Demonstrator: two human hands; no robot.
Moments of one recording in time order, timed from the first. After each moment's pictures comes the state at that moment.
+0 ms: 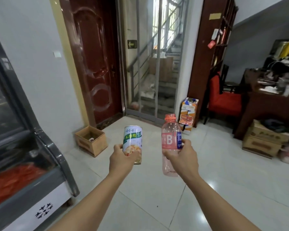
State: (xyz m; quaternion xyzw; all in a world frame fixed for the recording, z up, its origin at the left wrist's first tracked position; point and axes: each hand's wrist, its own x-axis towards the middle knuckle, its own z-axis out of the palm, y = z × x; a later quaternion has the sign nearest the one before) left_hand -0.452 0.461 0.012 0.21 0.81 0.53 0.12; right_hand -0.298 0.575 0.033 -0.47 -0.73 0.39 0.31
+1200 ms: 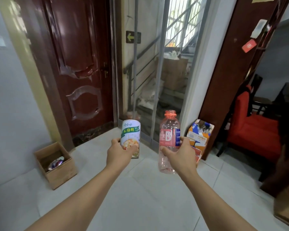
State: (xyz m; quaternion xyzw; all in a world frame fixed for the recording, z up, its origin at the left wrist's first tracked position) left_hand -0.716 1.102 0.006 0.14 0.82 0.54 0.09; right_hand -0.580 1.235 0.023 -0.42 -0.77 0.39 0.29
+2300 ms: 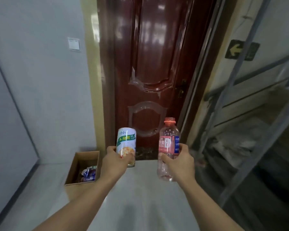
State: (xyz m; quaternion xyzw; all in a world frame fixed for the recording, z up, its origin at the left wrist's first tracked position) left_hand -1.174 1.322 -0.028 -0.16 0.83 0.53 -0.10; right_hand -1.153 1.512 0.010 -0.18 -0.87 0.44 0.13
